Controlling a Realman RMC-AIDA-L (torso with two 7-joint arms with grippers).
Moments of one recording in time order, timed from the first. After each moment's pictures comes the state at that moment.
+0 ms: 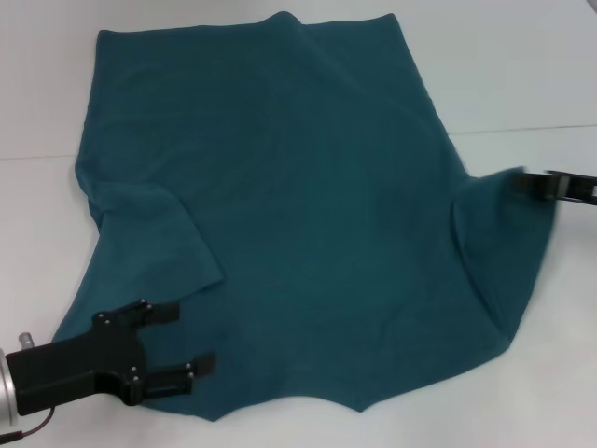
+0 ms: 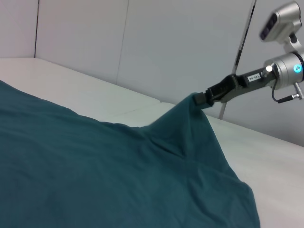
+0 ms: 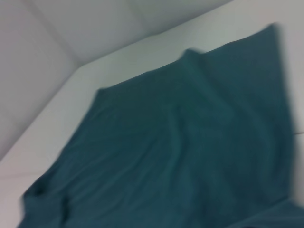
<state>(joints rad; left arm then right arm) -0.39 -2.16 0.63 0.74 2.04 1.55 -1.26 0.55 1.98 -0.61 -0.71 -2.07 -1.18 2.05</state>
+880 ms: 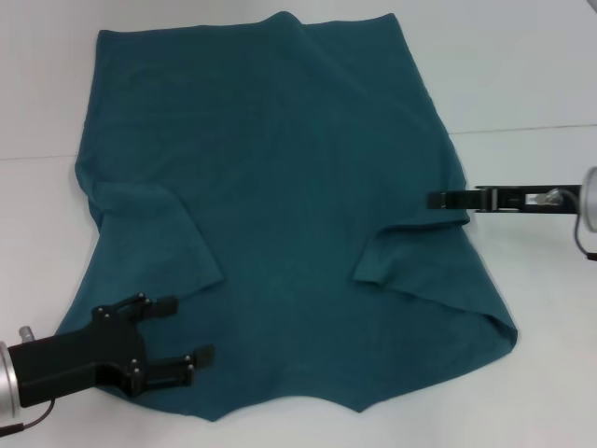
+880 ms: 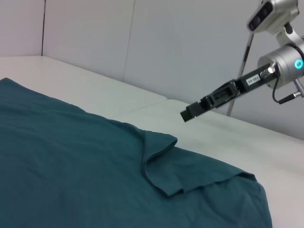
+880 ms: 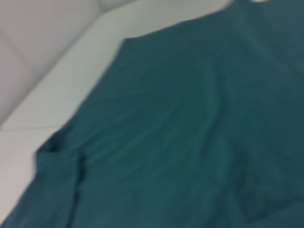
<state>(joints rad) -0.41 -2.16 0.63 0.74 2.04 1.52 -1.27 0.63 2.00 -0.79 -0.71 -2.11 -1.13 2.14</state>
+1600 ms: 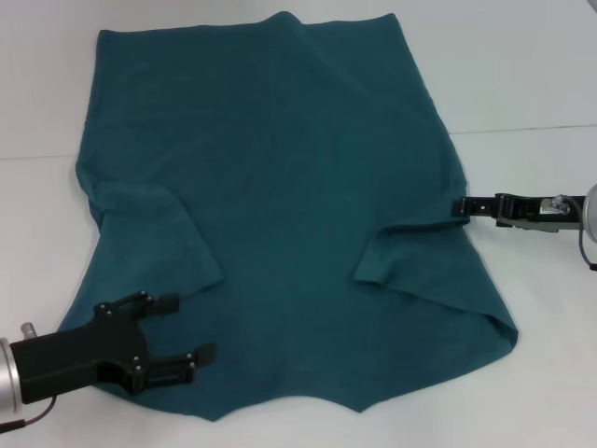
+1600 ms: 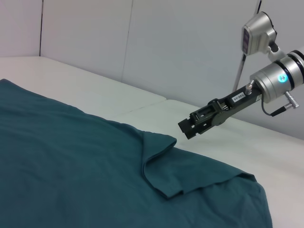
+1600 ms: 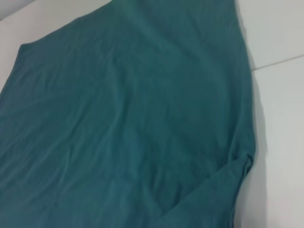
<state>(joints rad) -0.42 -2.16 0.63 0.73 2.04 1.52 -1.27 0.65 2.00 -0.79 -0.62 -2.24 -0.92 2.37</state>
